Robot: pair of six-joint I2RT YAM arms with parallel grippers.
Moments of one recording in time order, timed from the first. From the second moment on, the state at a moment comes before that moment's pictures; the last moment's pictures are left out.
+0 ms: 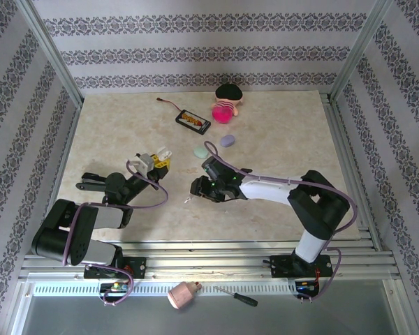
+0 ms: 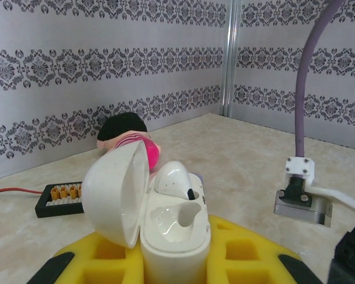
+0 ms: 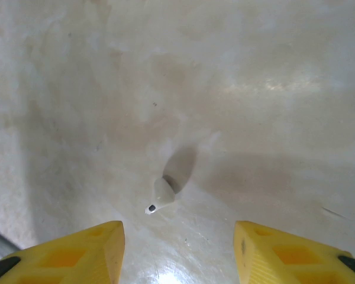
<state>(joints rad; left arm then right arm) -0.18 1.40 0.21 1.28 0.52 -0.03 0.83 1.73 0.99 -0.23 -0.20 1.08</state>
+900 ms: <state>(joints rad) -0.18 1.36 0.17 1.28 0.50 0.02 0.90 1.95 1.32 -0.58 -0.15 1.25</state>
